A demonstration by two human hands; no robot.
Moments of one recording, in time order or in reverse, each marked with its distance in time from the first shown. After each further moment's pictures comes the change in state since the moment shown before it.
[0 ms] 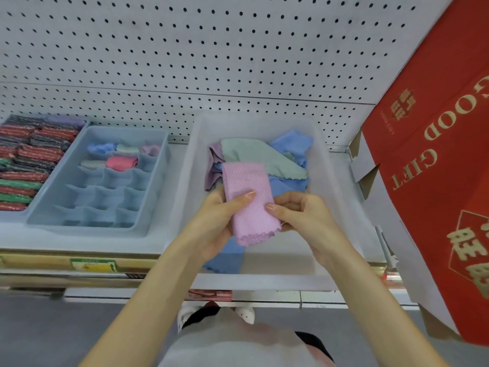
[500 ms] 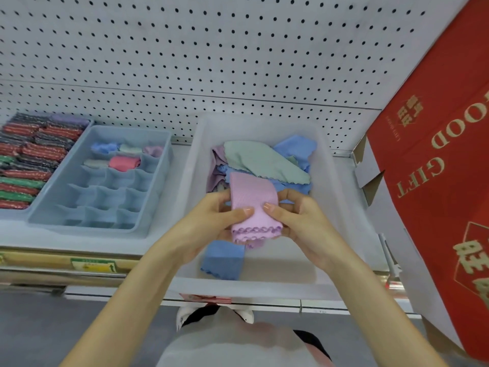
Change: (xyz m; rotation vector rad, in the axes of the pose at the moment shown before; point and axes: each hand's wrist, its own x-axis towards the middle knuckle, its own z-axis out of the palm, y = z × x) left_hand -0.011 0.021 -0.012 0.399 -0.132 -0.049; right_hand 0.003 -0.008 0.003 0.198 -0.156 0.049
